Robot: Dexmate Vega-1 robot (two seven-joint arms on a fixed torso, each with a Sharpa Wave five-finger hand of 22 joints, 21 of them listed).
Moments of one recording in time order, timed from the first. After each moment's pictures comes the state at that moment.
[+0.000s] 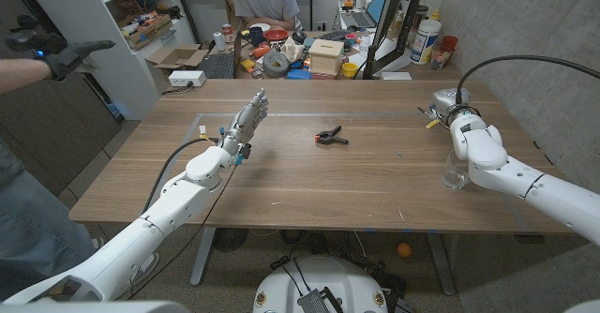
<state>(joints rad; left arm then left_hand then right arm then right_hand) 0.95 0.62 0.39 -1.64 -0.59 -0.09 0.11 0.30 -0.05 0.27 0.09 0.25 0.02 0.07 0.20 0.18 0.01 0.01 0.20 0.19 -0.03 0.04 0.19 0.18 -0.03 0.01 0.22 0.18 -0.69 -0.97 -0.71 -1.68 -0.89 -0.66 0.06 0.90 0.03 0.34 -0.15 0.22 1.06 -0.15 0.40 0.20 0.45 -0.12 0.25 0.19 0.36 -0.04 0.21 0.20 0.28 -0.04 0.45 0.18</state>
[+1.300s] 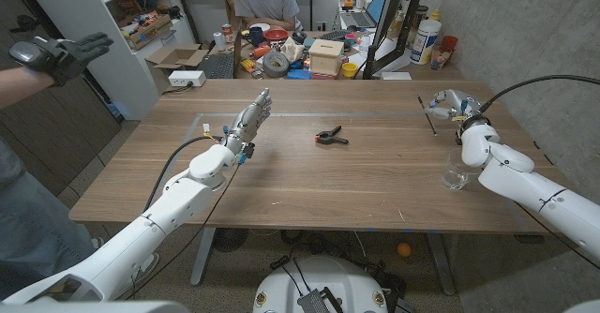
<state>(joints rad) 0.95 0.63 0.40 -1.68 -0.57 -0.05 0.14 0.31 -0.05 0.26 0.09 0.25 0.02 0.07 0.20 0.18 0.01 0.01 0.20 0.19 -0.03 0.04 0.19 0.18 -0.03 0.01 0.22 0.18 -0.89 -0.92 -0.42 -1.69 -0.29 -0.42 -0.34 0.91 0.03 0.34 -0.15 0.22 1.06 -0.15 0.41 0.20 0.46 -0.12 0.24 0.19 0.36 -0.04 0.21 0.20 0.29 -0.04 0.45 0.19</state>
